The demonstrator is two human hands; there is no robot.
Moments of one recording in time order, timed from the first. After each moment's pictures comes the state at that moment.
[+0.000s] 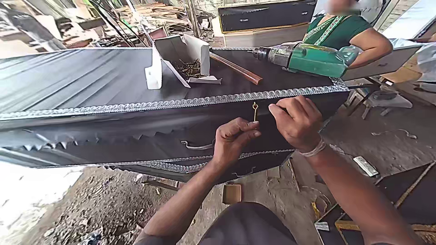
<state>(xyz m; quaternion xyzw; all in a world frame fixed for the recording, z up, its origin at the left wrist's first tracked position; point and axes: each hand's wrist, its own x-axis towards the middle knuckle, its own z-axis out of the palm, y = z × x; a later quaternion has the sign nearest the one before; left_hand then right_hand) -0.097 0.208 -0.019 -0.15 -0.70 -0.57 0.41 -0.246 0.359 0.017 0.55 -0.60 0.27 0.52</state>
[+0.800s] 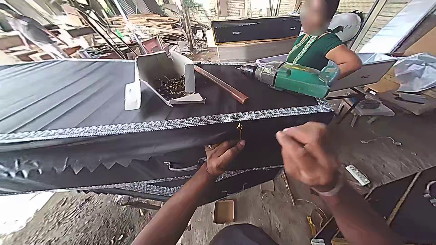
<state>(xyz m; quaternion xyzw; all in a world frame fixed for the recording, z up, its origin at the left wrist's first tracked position) -0.141 0.174 -0.069 -0.14 -0.77 -0.04 0.62 -0.249 0.407 0.029 0.55 -0.59 0.35 0.49</state>
